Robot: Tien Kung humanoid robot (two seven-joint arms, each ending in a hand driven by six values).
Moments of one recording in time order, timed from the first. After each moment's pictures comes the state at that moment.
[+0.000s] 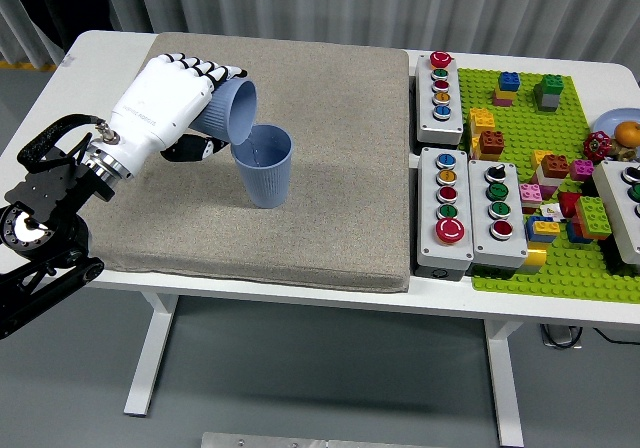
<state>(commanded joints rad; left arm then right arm) -0.58 0.63 -0.71 -1.46 2.23 0.35 0.18 0.22 -0.11 1.66 0.18 -1.04 -0.26 -0.32</state>
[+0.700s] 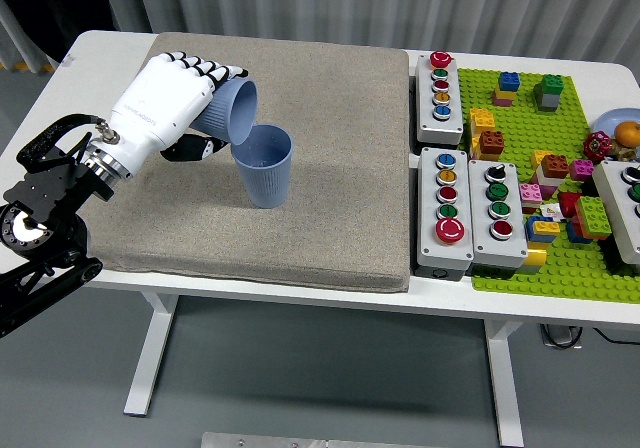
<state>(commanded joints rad) -0.58 0.63 -0.70 -1.46 2.22 0.36 0.18 0.22 -0.10 1.66 0.18 -1.05 -0.26 -0.32</state>
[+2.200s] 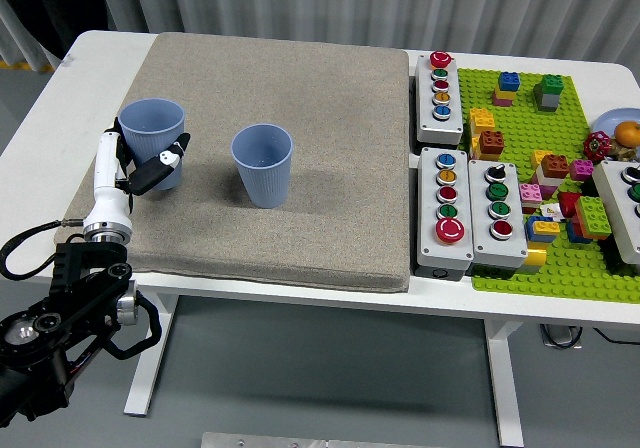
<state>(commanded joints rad) -0.33 0.29 -0.91 -1.17 0.79 0.61 -0.38 0.21 -0.09 1.67 0.18 -1.06 -0.27 -0.32</state>
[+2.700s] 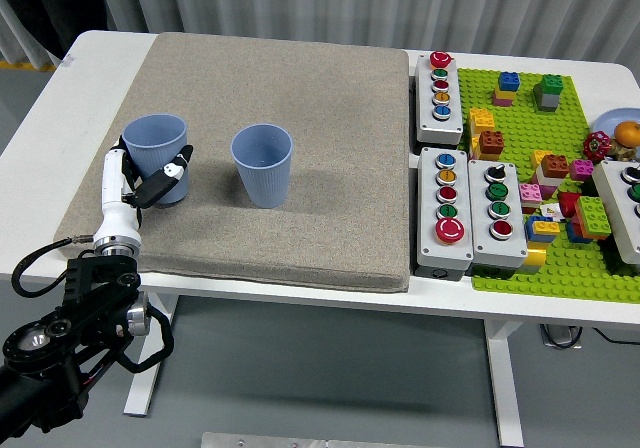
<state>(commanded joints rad) -0.32 0.25 -0.89 -1.12 0.74 0.61 -0.43 0.21 -0.09 1.67 0.18 -1.06 -0.27 -0.32</state>
